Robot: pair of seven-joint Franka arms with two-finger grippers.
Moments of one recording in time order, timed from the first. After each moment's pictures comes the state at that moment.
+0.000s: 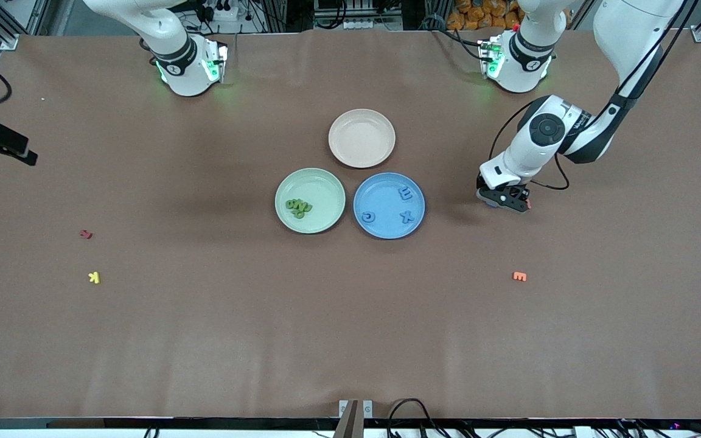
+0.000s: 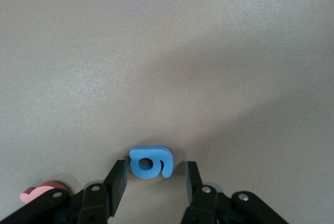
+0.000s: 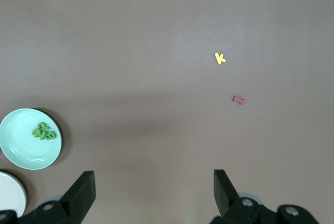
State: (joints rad) left arm 0.34 0.31 -0.58 -2.53 0.49 2.78 -0.22; right arm 0.19 0.03 -0.29 -1.50 0.05 1.50 -0.05
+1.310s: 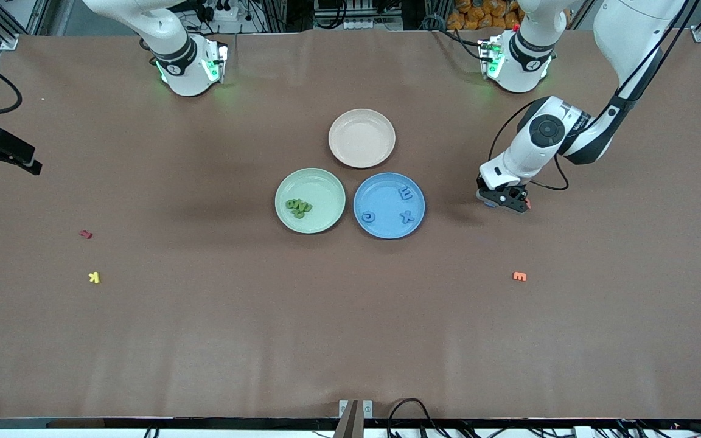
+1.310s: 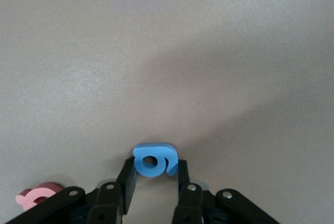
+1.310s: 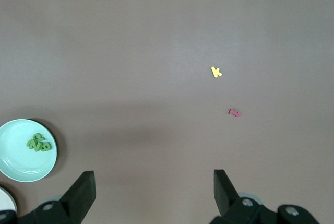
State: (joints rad) left arm 0.34 0.32 -0.58 -2.53 0.49 2.78 -0.22; right arm 0.22 0.03 -0.29 -1.51 0.02 1.56 -0.04
